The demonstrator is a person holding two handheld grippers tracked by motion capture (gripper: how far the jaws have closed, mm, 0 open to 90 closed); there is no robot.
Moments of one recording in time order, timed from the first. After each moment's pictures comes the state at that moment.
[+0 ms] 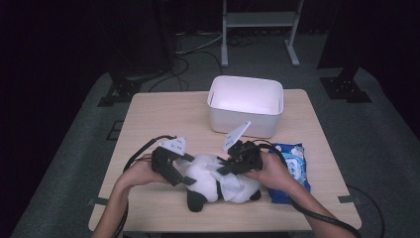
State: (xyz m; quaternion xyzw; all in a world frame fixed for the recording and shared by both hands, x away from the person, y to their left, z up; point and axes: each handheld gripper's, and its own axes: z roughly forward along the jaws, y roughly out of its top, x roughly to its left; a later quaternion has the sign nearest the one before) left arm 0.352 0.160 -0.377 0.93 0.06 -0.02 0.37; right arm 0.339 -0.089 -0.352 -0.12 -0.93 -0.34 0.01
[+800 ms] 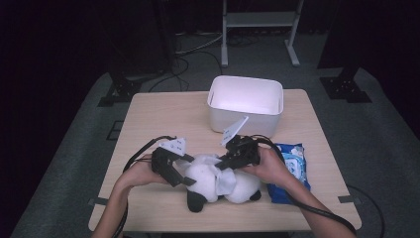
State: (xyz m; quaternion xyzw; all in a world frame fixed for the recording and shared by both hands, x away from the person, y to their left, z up) left arm 0.351 0.160 -0.378 0.93 0.07 -0.02 0.37; right arm 0.354 -0.096 -0.352 -0.14 -0.93 -0.34 0.01
